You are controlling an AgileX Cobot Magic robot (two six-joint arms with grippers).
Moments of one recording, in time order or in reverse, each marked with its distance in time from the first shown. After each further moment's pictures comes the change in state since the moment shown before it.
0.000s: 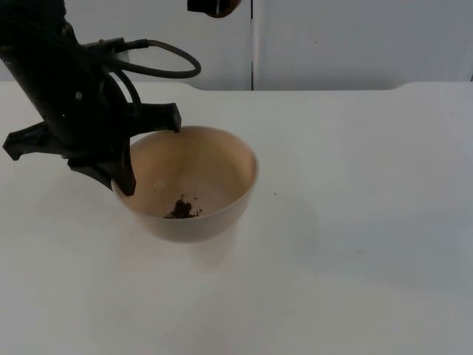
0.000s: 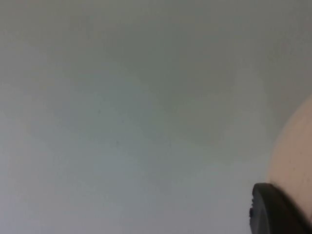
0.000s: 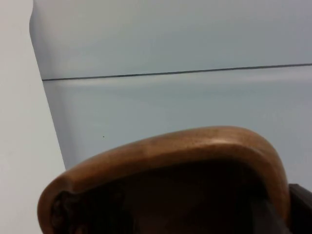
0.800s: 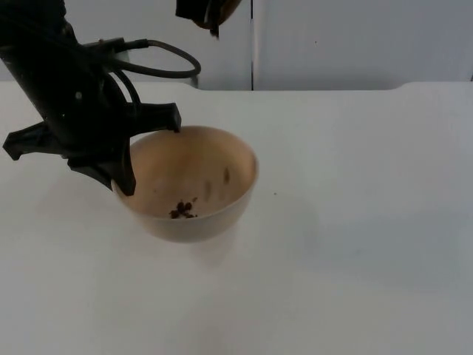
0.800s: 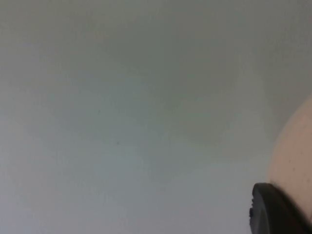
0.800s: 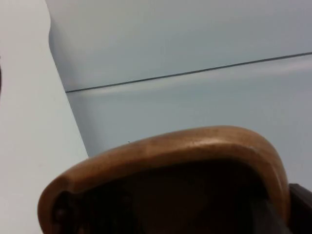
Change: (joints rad) right arm -0.011 0.000 0.000 0.049 -0.014 0.085; left arm 0.000 0.000 0.000 0.000 0.000 0.000
